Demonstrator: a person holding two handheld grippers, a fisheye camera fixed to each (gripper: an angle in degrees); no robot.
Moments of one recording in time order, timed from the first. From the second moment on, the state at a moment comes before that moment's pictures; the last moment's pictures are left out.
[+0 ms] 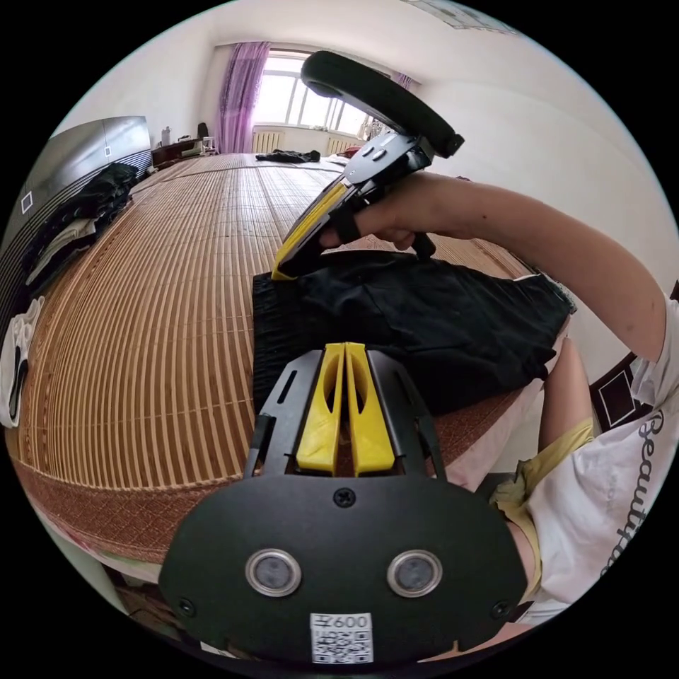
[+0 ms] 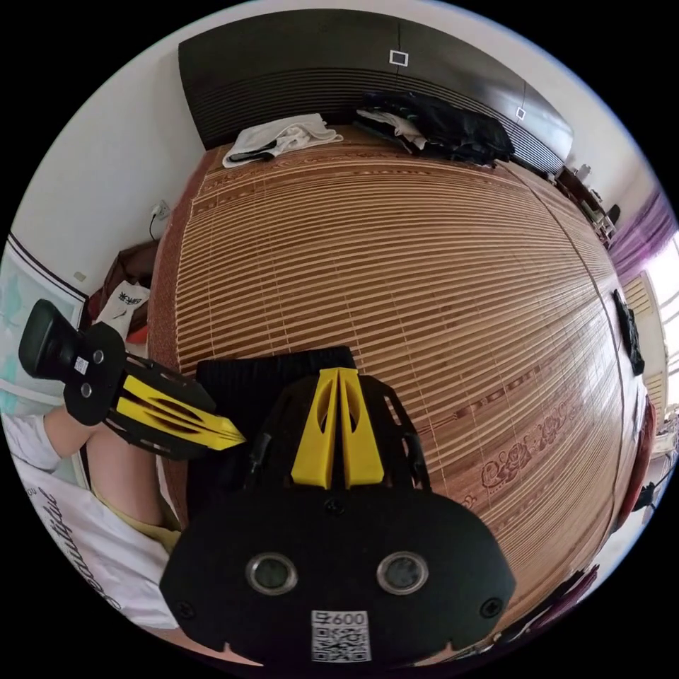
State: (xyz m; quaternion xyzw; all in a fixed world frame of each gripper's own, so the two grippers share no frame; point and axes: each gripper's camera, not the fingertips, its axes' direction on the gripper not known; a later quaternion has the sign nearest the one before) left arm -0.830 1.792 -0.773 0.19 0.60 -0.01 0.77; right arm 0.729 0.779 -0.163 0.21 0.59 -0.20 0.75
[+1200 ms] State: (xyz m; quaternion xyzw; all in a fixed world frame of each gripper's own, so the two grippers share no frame) left arm -0.704 2.077 -0.959 0.22 0.57 0.00 0.79; right arm 0.753 1.157 -0.281 0.41 0.52 -0.17 0.73
